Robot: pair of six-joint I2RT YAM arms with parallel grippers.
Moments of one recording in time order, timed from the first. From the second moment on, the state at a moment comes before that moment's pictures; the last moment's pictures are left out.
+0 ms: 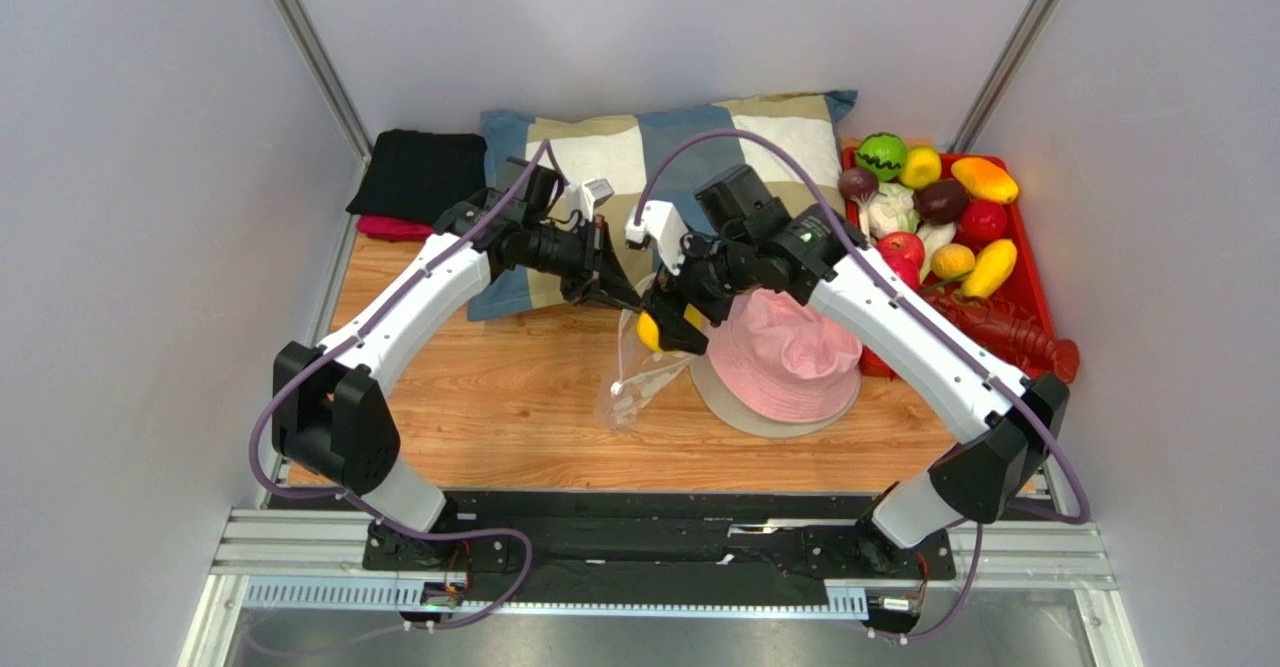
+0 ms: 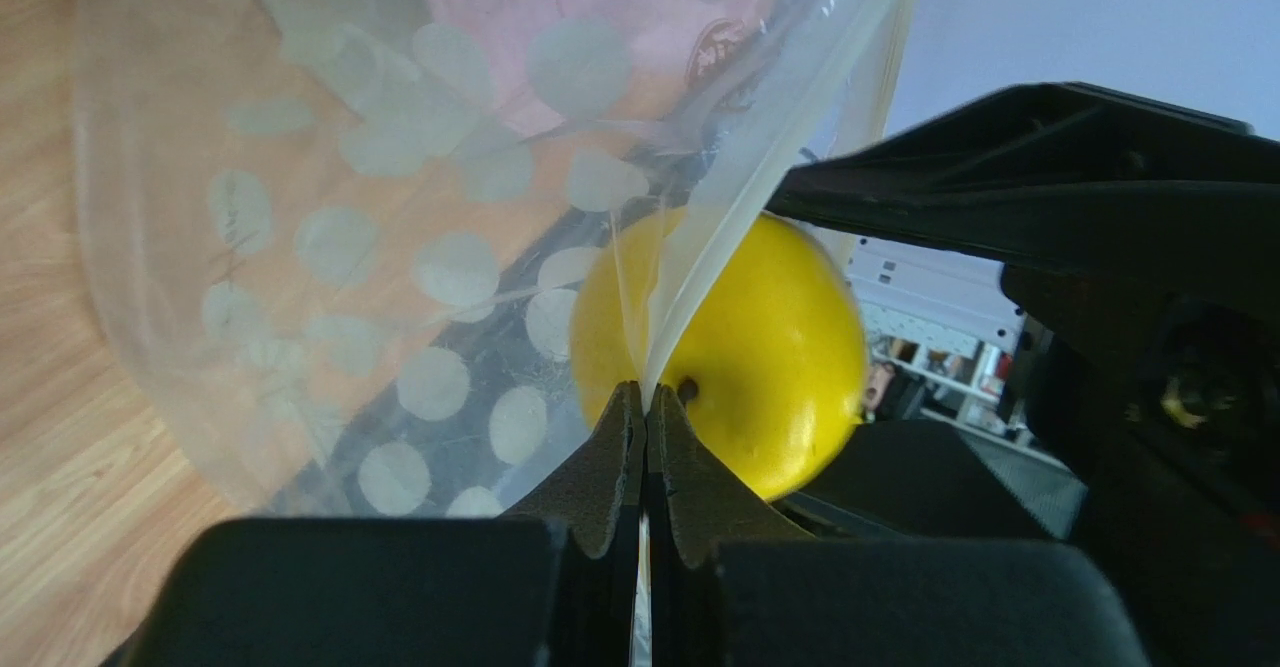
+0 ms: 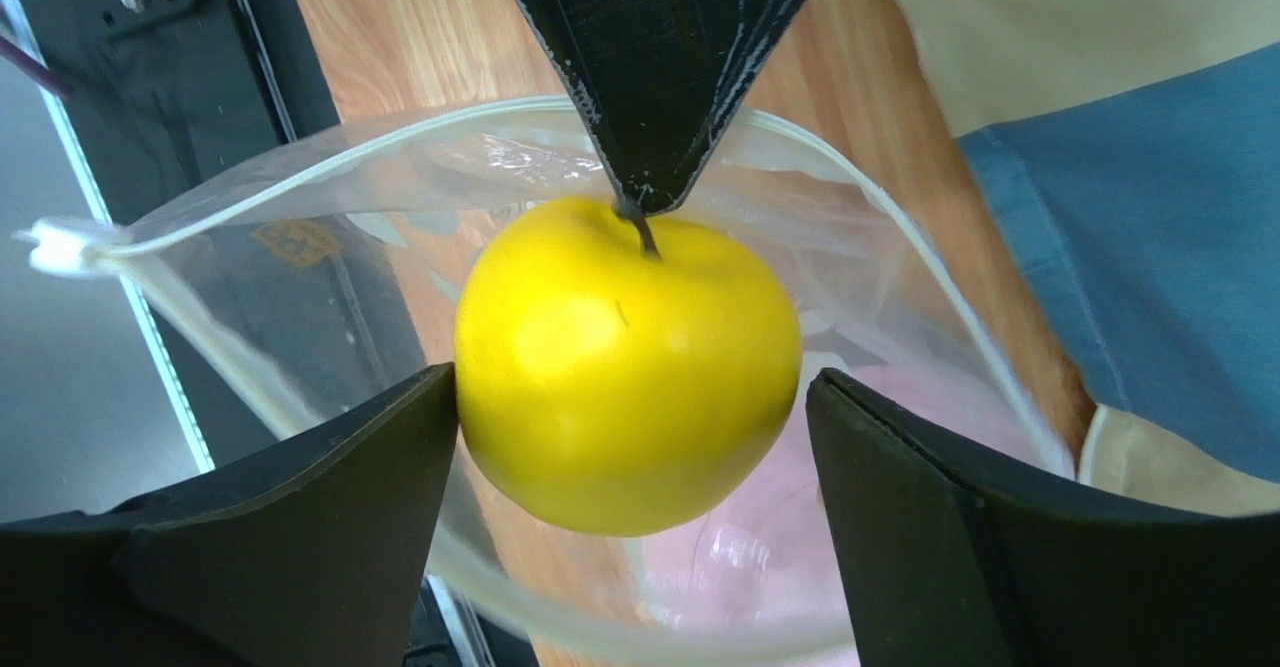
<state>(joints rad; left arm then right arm) -0.44 1.56 1.40 -0.73 0.86 -0.64 0.72 1.52 1.64 -1.00 -0.40 -0.36</state>
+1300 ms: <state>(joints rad) -0.39 1.58 1.32 -0.66 0.89 -0.63 0.01 1.41 1.69 -1.17 -0.46 -0.38</state>
